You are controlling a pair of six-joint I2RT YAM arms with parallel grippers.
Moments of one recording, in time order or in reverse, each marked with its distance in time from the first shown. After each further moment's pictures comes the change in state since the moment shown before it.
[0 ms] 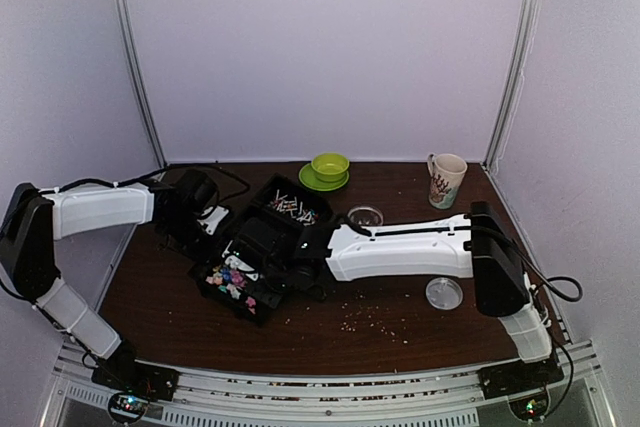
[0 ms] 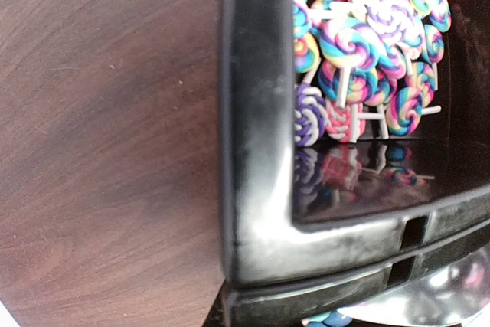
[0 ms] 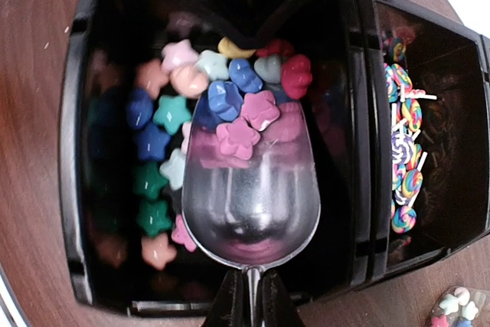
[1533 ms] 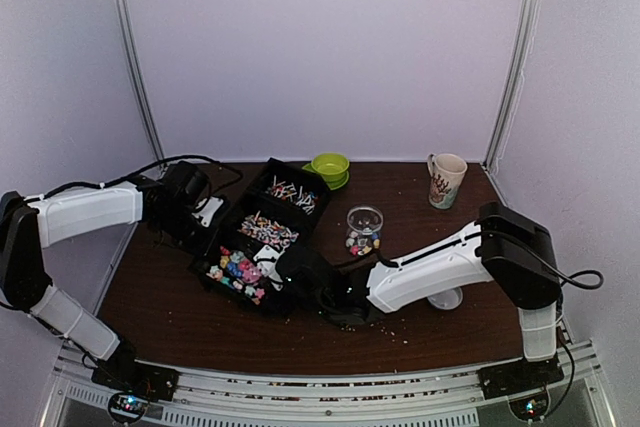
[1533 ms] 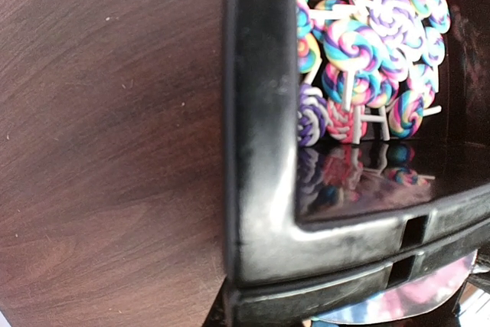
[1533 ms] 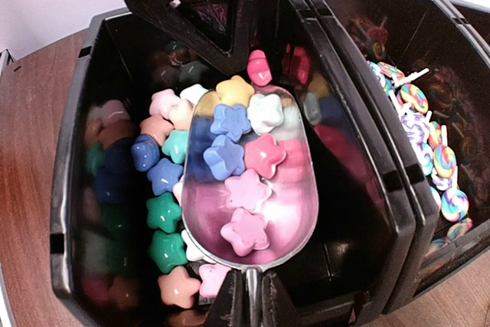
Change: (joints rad) left arm 0.028 -0.071 -0.002 0.013 0.041 -0.040; right arm -0.006 -0.173 -0.609 0.843 0.032 0.106
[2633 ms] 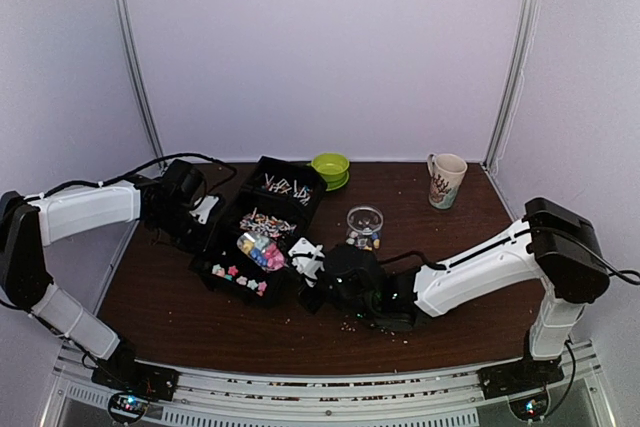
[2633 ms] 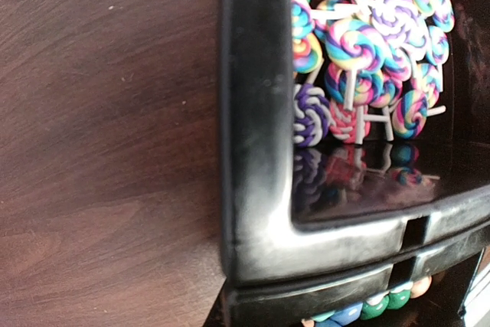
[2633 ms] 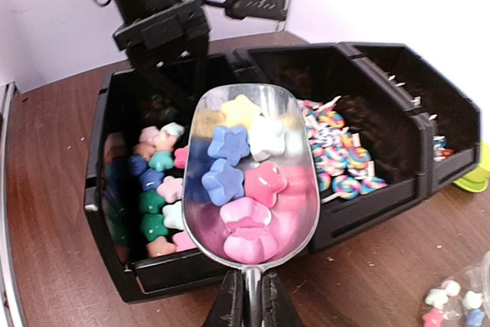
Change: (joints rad) left arm 0.039 0.006 -0.002 0.012 0.073 -0.035; right arm -0.001 -0.242 -0.309 0.251 0.055 -0.084
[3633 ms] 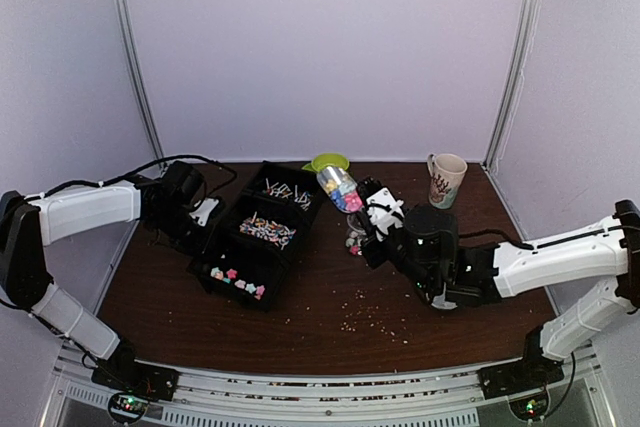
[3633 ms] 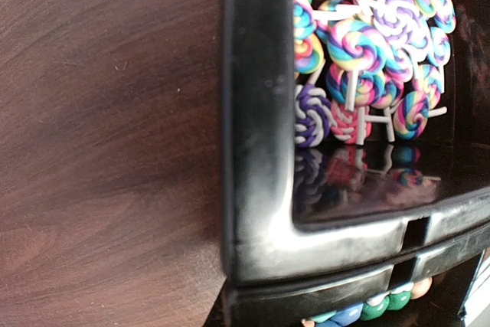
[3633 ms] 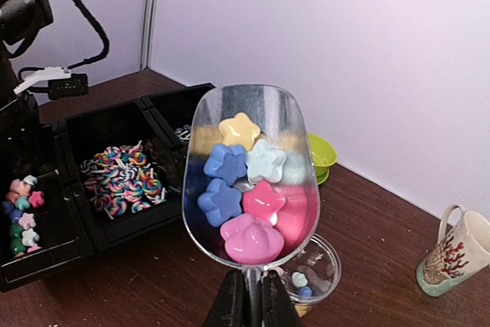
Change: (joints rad) left arm 0.002 0.003 0.000 -0.026 0.005 0.001; right arm -0.108 -0.426 -0.215 -0.076 0.273 -0.087
